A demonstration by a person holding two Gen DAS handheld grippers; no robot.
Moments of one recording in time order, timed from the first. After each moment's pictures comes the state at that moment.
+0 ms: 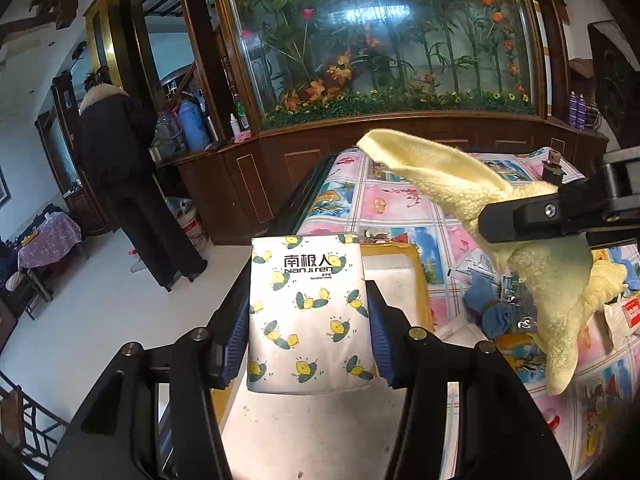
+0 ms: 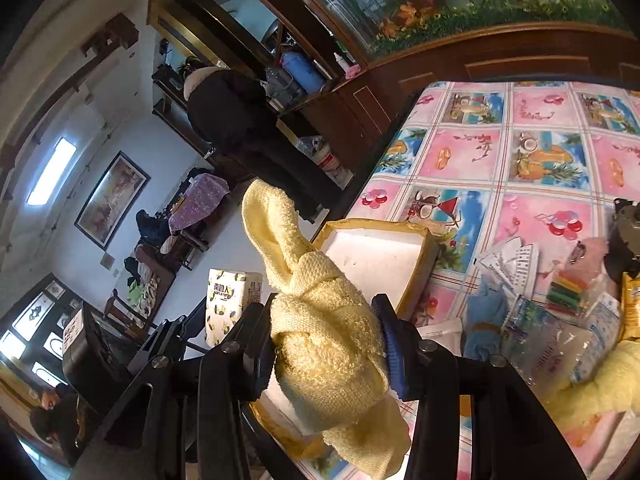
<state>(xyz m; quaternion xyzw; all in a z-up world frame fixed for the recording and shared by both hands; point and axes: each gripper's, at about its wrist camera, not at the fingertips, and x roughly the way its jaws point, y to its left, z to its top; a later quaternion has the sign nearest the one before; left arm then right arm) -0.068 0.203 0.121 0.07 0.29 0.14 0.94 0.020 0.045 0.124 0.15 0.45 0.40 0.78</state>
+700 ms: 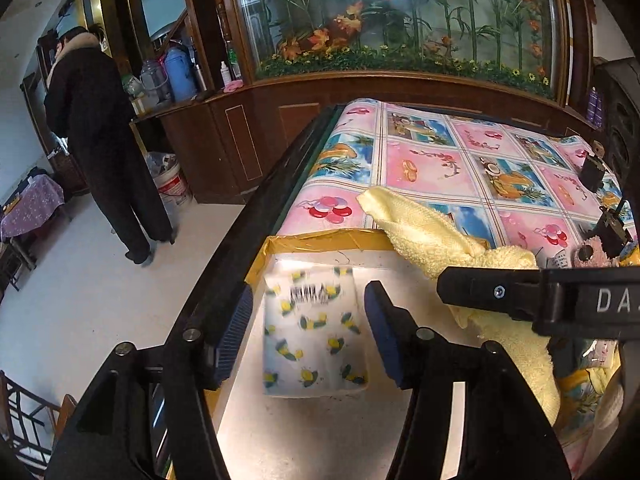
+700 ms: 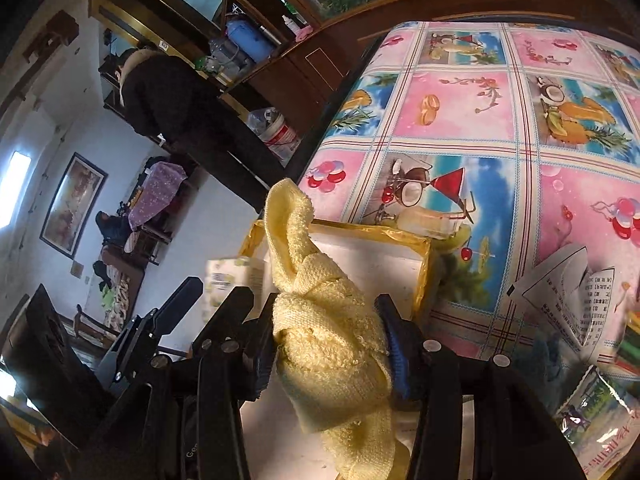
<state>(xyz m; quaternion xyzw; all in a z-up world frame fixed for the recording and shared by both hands) 0.016 0.255 0.070 0.02 0.37 0.12 0.92 0.100 0.125 0.036 0.12 0.52 0.32 0.78</state>
